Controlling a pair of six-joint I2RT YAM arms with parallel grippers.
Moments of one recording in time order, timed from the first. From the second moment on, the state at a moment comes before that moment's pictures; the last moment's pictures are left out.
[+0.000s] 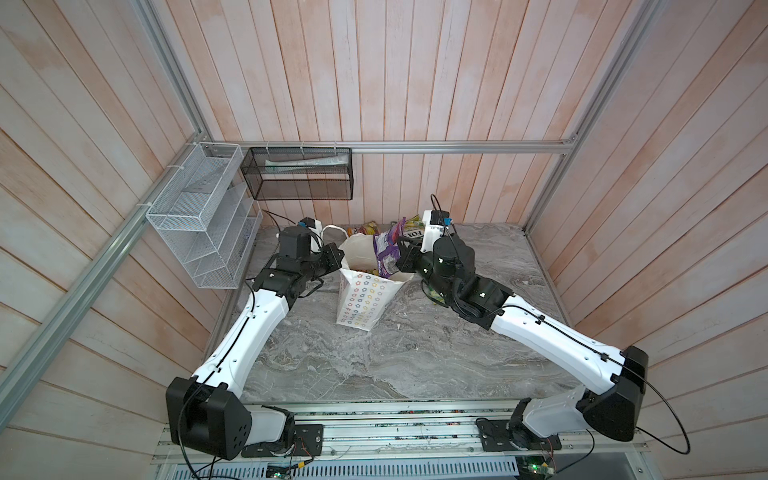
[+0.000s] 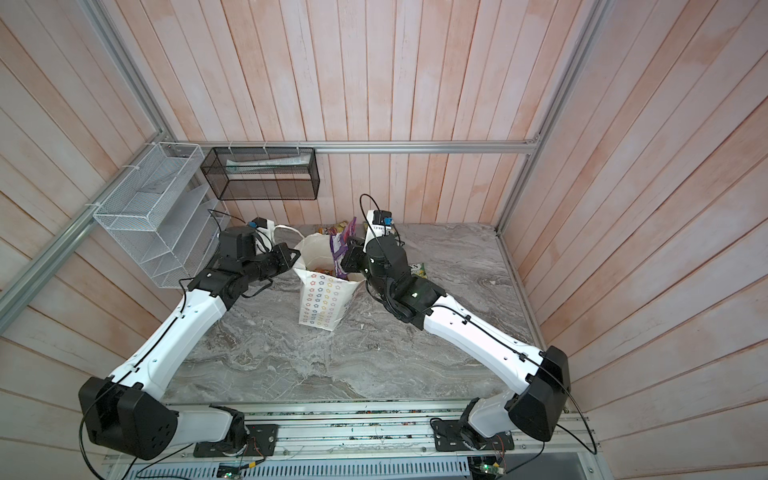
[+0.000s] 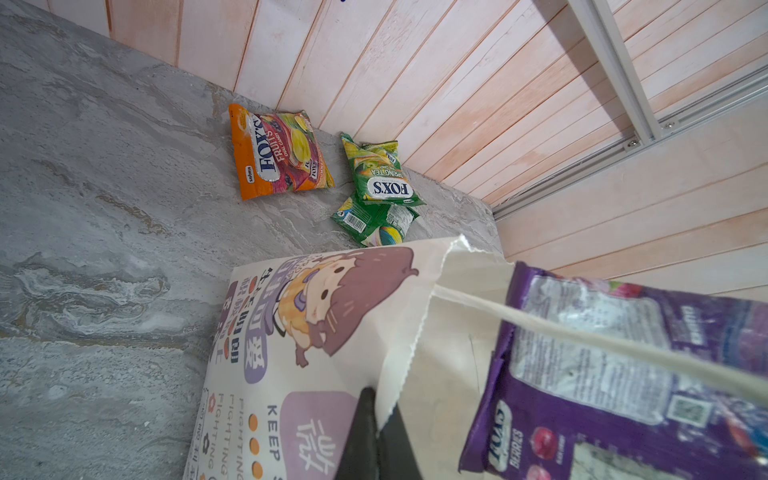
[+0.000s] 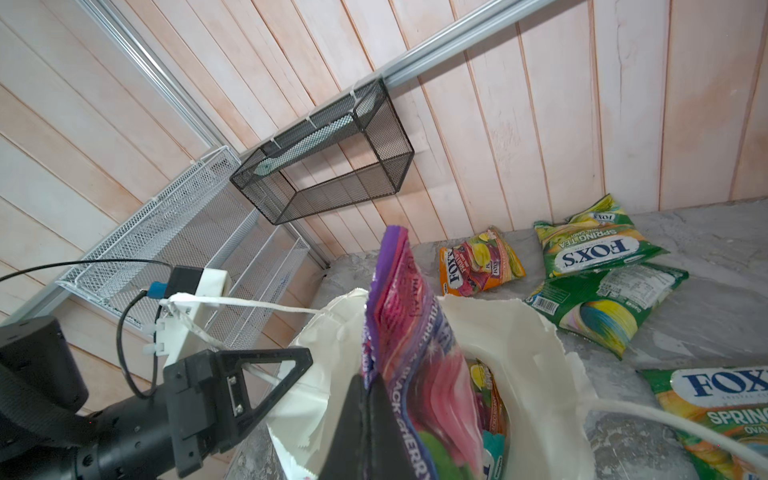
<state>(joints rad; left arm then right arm) -0.24 1.35 1.25 -0.41 0.30 -0.57 0.89 1.43 1.37 -0.09 0.31 0.63</state>
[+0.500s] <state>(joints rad) -0.24 1.35 1.25 -0.40 0.31 -0.57 0.89 1.62 1.43 -0.08 0.20 0.69</state>
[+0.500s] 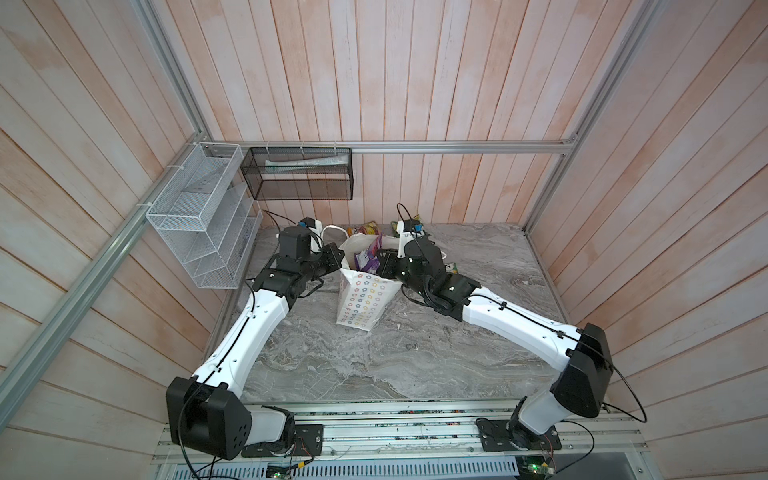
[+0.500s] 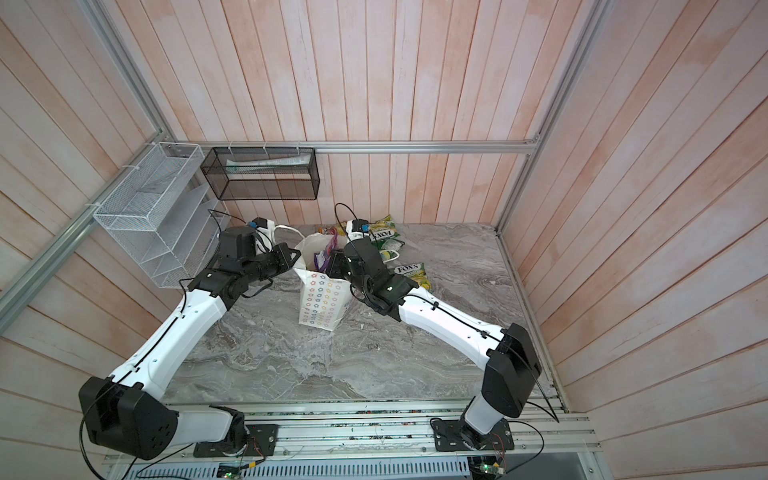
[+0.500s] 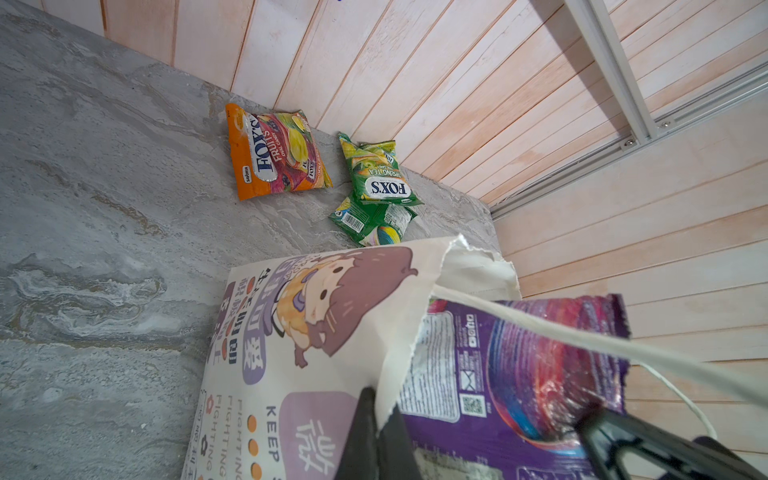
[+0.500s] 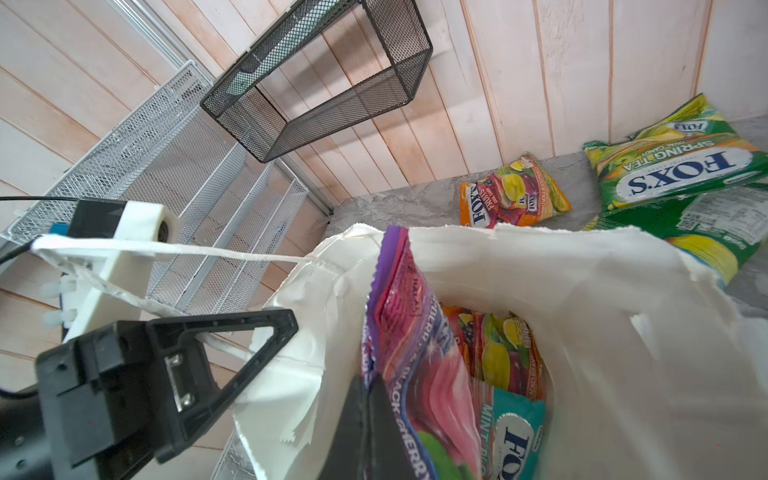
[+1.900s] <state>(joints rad) -0.24 1.35 1.25 -0.46 0.14 -0.59 0.13 1.27 0.70 -0.04 -0.06 0.73</state>
